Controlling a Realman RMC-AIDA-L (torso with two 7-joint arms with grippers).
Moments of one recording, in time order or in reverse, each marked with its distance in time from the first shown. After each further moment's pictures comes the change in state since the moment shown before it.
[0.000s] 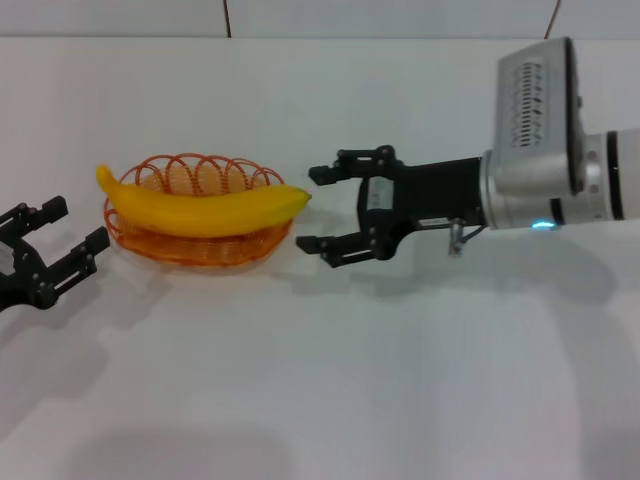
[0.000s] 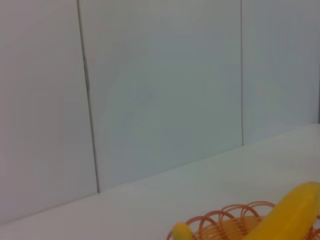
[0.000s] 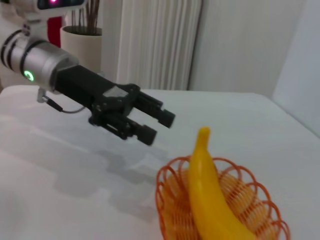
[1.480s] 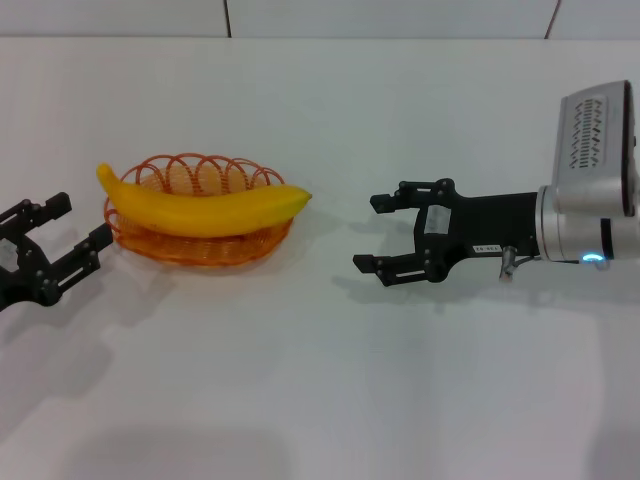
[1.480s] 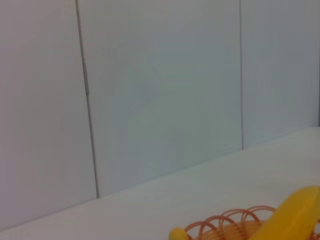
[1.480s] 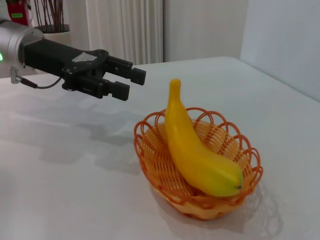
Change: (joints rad) left arm -0.006 -0.003 0.000 -0.004 -0.005 0.000 0.012; right arm -0.006 -0.016 0.164 0.210 -0.031 -0.056 -0.079
